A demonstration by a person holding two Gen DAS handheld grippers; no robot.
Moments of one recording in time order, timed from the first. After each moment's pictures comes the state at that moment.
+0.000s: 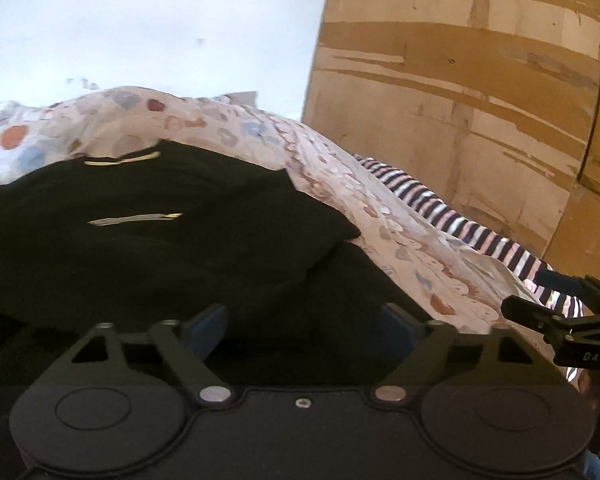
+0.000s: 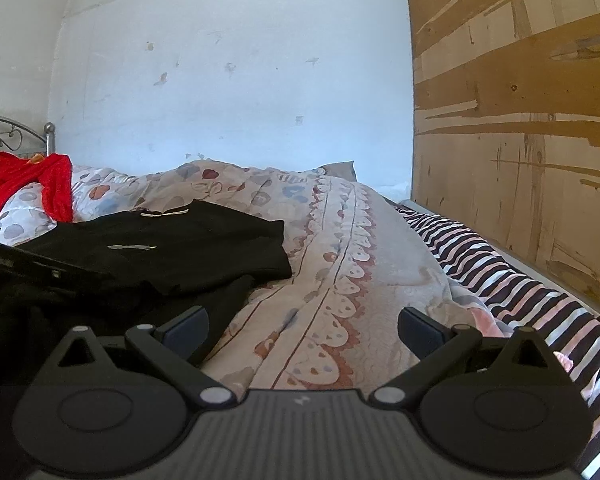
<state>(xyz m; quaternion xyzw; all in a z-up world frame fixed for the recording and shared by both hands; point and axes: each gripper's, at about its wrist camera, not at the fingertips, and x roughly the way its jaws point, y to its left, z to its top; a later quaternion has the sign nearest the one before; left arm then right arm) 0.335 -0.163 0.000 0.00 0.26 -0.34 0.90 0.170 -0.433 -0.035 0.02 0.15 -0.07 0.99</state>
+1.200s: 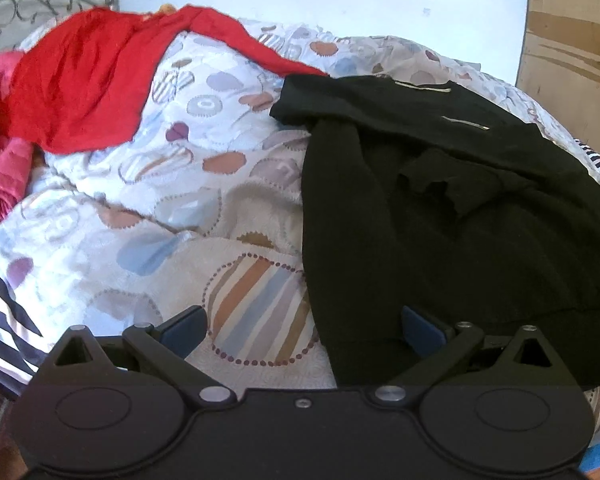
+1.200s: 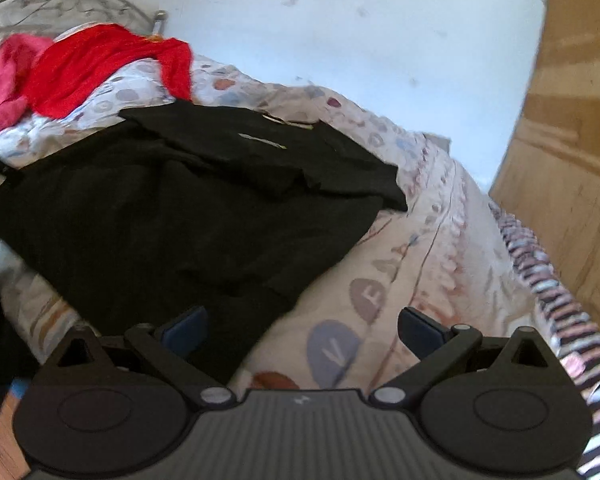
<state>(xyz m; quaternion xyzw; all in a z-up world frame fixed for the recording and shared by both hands) 0.234 0.078 -0.041 0.01 0.34 -0.04 0.94 0.087 -0.333 -0.049 -0.16 0.23 0.04 0.96</state>
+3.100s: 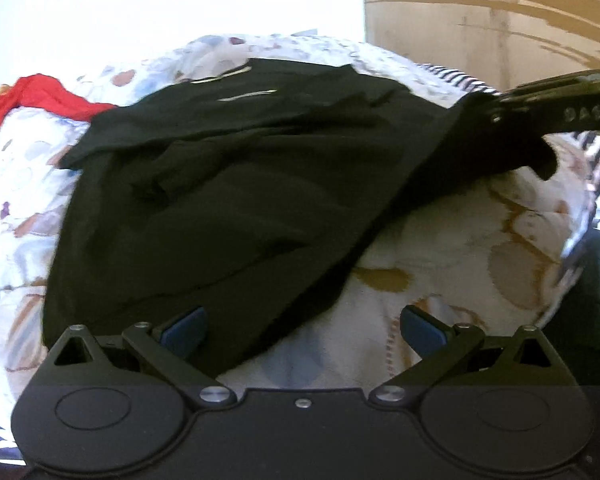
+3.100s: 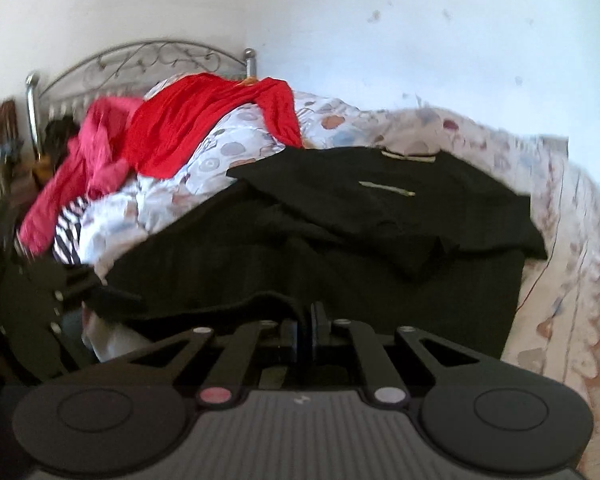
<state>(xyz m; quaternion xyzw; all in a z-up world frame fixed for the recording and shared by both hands) 0.177 -0.080 -0.051 0.12 0.33 -0.21 0.91 0.171 -0.318 0.001 -0.03 0.25 0.24 0.94</state>
